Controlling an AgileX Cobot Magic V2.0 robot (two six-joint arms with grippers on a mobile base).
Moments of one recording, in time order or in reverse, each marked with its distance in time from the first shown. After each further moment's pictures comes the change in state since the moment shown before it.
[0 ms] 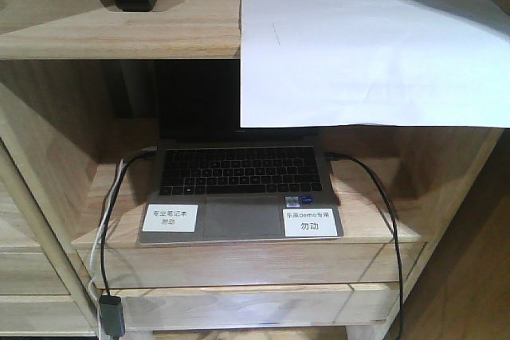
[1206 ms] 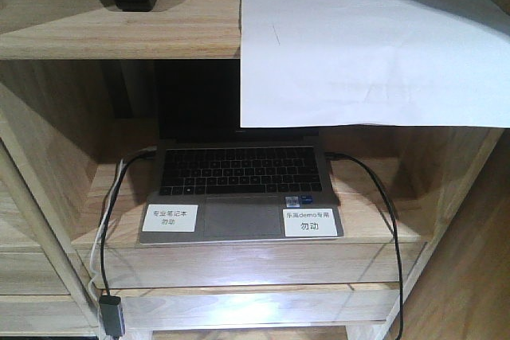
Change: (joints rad) left arm 0.000 0.000 0.000 0.000 -0.050 -0.002; right arm 0.000 0.000 0.000 0.000 0.000 0.000
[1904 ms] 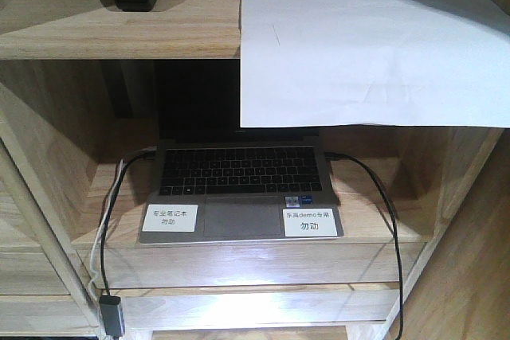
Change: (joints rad) left arm 0.000 0.235 -0.578 0.000 0.103 0.000; right arm 0.000 0.000 0.000 0.000 0.000 0.000
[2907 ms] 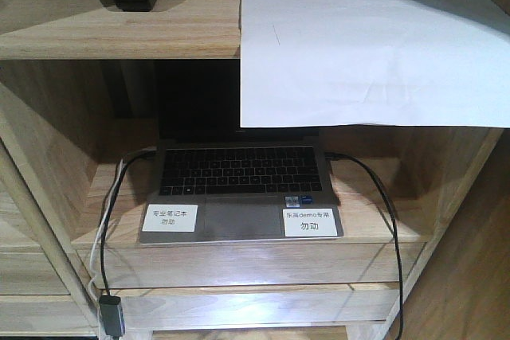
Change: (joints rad) left arm 0.000 0.080 -0.090 -0.046 0.158 0.000; right arm 0.000 0.000 0.000 0.000 0.000 0.000
